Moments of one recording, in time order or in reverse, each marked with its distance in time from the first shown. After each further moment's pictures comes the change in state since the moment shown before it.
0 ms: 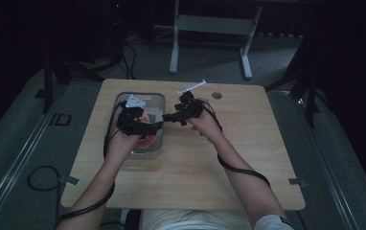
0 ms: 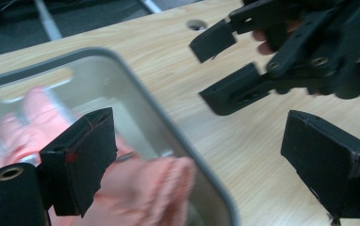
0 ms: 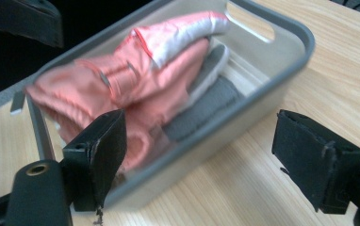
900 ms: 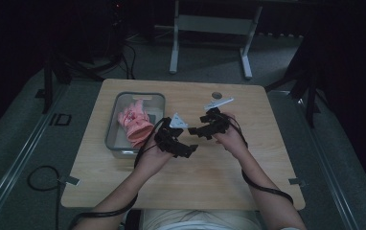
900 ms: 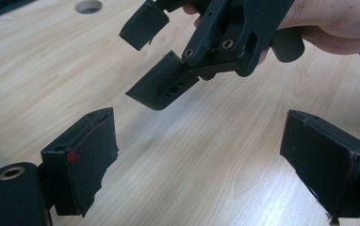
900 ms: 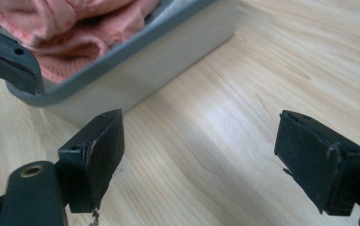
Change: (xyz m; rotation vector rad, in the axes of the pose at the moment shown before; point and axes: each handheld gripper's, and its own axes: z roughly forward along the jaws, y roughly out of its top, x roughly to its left) left arm -0.087 -0.008 0.057 0.090 -0.191 0.219; right arm -0.025 -0.076 -0.048 0.002 -0.082 0.022
